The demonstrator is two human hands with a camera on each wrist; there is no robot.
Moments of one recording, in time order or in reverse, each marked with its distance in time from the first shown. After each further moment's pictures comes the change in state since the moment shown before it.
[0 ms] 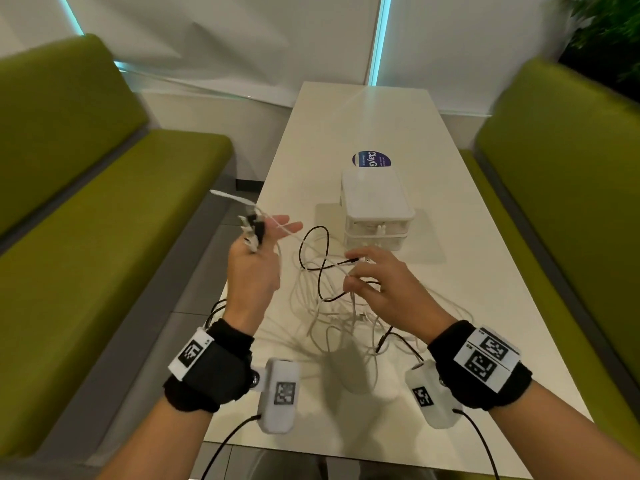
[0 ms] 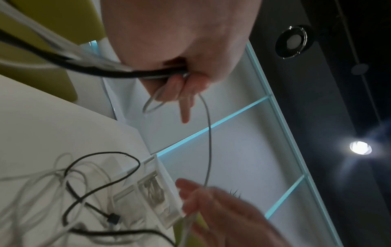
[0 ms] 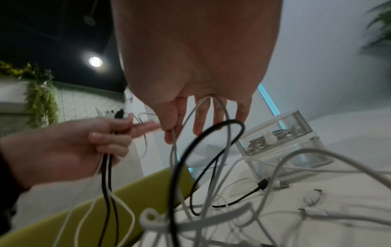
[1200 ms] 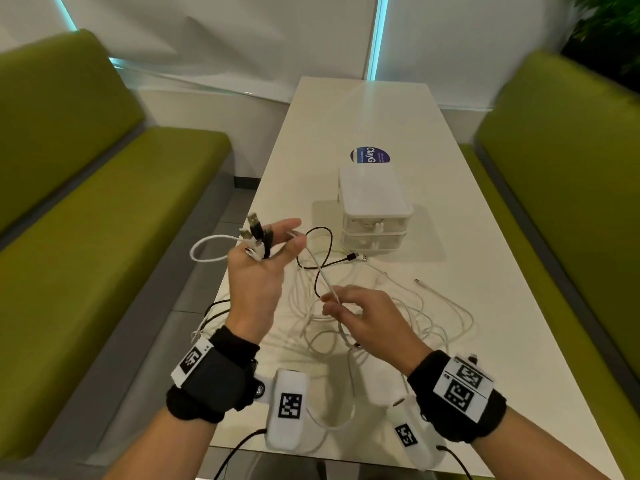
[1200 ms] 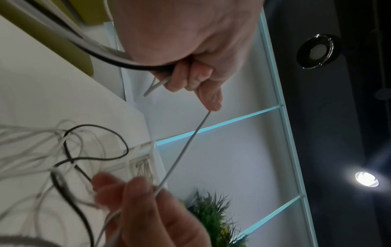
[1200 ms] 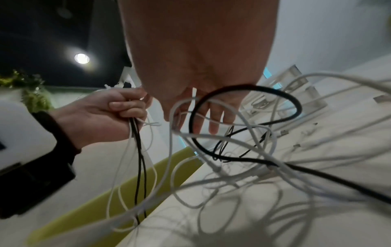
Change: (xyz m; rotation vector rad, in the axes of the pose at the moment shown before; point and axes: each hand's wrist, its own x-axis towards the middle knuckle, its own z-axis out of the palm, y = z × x) left_hand -0.007 -0.007 0.014 -0.168 0.006 0.087; right_hand -0.020 -0.012 0.037 0.300 -0.002 0.126
